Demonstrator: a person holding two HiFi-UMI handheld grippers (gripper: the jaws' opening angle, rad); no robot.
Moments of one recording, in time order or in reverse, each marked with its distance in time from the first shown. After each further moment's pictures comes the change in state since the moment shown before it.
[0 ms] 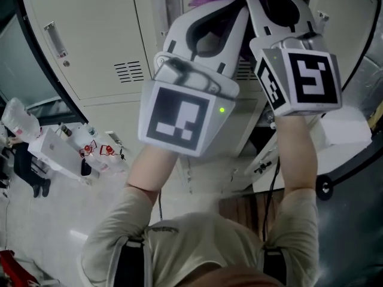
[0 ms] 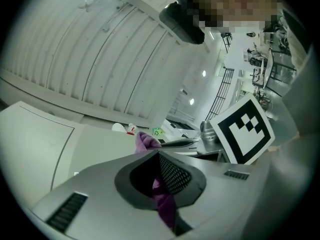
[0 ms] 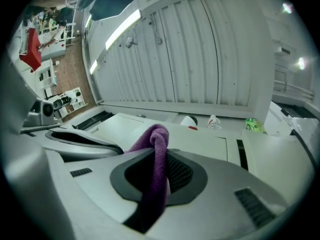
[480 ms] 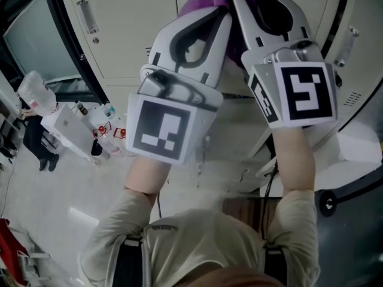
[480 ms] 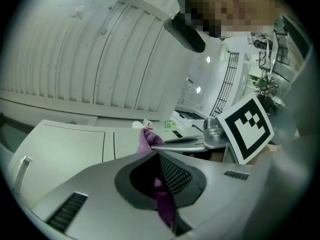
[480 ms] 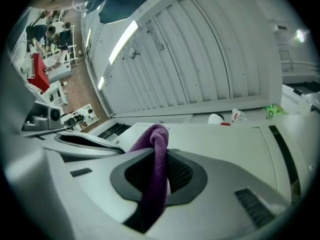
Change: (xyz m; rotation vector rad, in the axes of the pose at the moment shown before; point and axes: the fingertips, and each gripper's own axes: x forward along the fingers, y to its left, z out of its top) left arm -0.066 0.046 -0.003 0.097 0.131 0.124; right arm 0.015 0.082 0.012 0.109 -0.072 0.170
